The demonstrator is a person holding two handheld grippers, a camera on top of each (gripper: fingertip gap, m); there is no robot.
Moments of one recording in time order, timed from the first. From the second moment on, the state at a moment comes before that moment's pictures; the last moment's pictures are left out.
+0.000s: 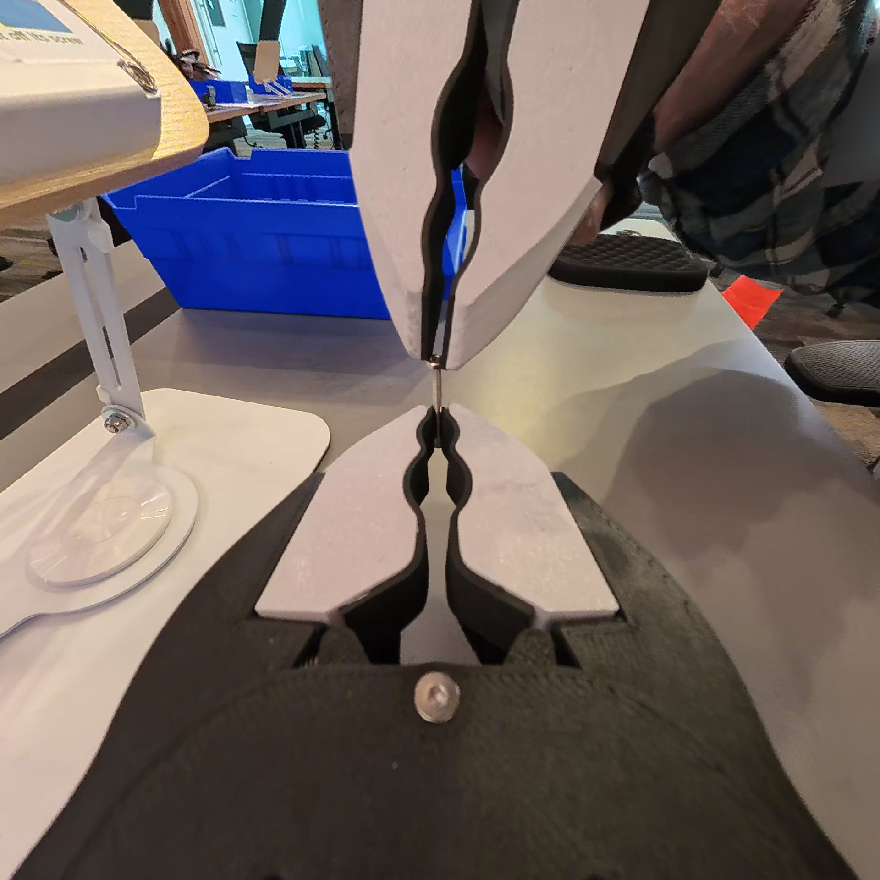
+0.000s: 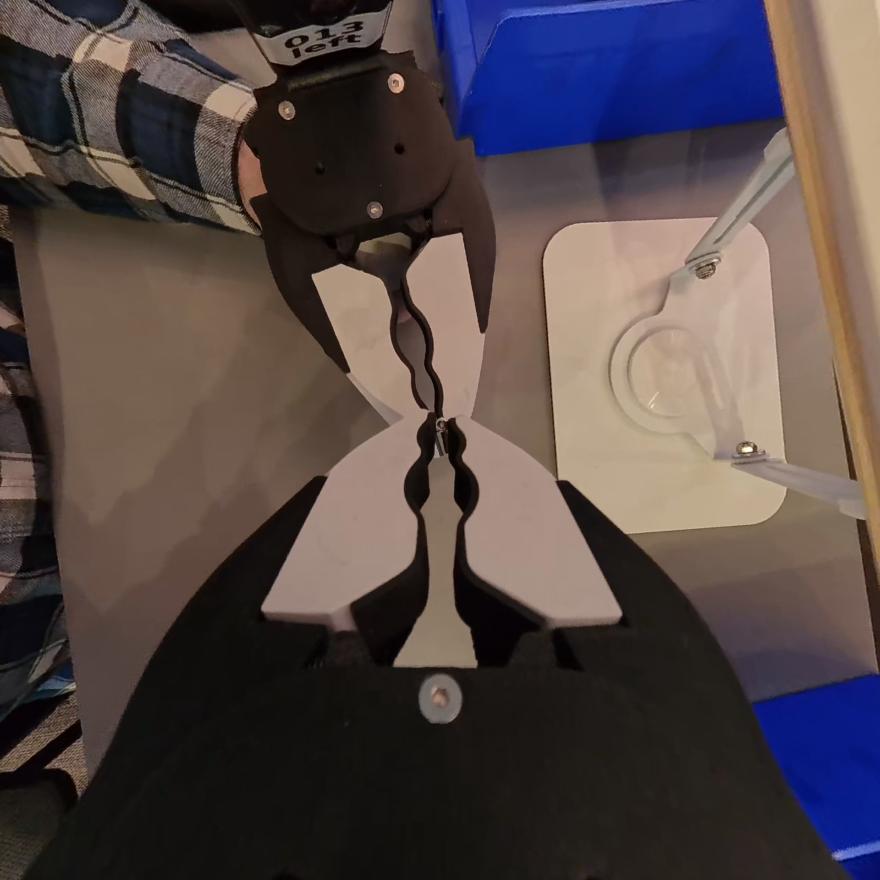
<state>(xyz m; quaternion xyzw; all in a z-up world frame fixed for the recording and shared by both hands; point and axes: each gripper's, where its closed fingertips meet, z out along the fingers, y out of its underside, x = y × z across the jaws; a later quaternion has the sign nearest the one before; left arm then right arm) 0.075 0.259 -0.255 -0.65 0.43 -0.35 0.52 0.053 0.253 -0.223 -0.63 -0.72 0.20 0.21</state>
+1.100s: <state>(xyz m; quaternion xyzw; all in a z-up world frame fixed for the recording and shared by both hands) 0.076 0.254 -0.255 -0.65 0.43 -0.38 0.51 0.106 0.264 -0.220 -0.66 -0.65 0.29 0.25</state>
